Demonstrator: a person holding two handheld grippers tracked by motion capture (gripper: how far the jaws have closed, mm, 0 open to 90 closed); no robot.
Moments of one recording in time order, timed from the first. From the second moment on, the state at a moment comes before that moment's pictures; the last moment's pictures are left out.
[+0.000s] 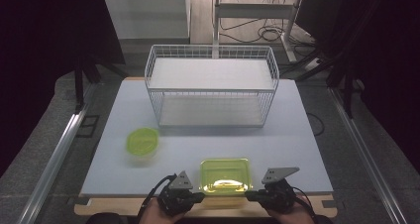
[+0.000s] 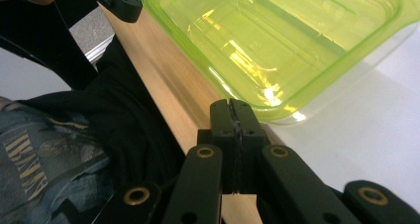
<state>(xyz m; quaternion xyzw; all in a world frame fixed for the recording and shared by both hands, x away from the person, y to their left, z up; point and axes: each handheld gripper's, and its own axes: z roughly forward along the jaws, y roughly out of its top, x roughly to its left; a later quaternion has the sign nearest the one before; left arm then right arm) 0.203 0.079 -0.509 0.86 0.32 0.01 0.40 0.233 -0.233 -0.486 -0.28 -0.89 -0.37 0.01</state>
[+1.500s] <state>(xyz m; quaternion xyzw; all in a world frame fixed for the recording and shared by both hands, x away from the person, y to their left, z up) 0.231 0.121 -0.504 0.82 0.37 0.10 0.42 0.284 -0.229 -0.474 -0.30 -0.86 -0.40 -0.09</state>
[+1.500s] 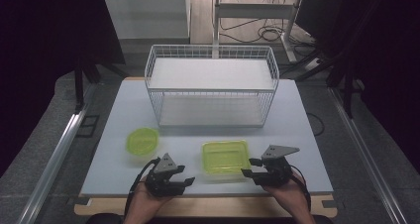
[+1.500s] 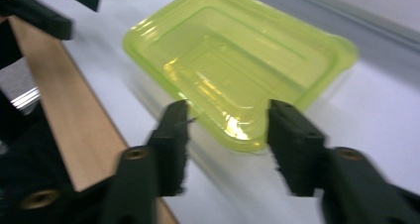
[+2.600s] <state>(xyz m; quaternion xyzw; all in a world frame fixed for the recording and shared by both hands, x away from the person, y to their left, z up) 0.223 0.134 -0.524 0.83 0.36 0.17 0.40 0.298 -0.256 -0.478 -0.37 -0.82 -0.43 -0.05</state>
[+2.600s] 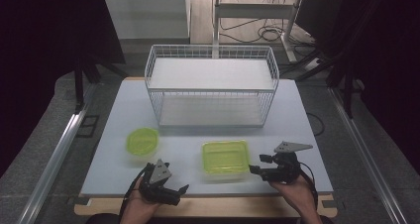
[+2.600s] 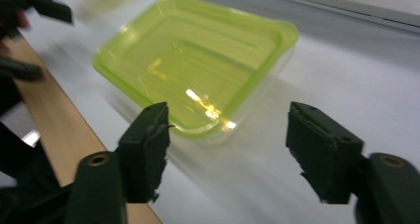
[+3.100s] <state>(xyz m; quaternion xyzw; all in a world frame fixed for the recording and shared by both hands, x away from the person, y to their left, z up) 0.223 0.133 -0.525 0.83 0.36 0.18 0.39 0.349 -0.241 -0.487 -0.41 -0.82 -0.41 0.01</state>
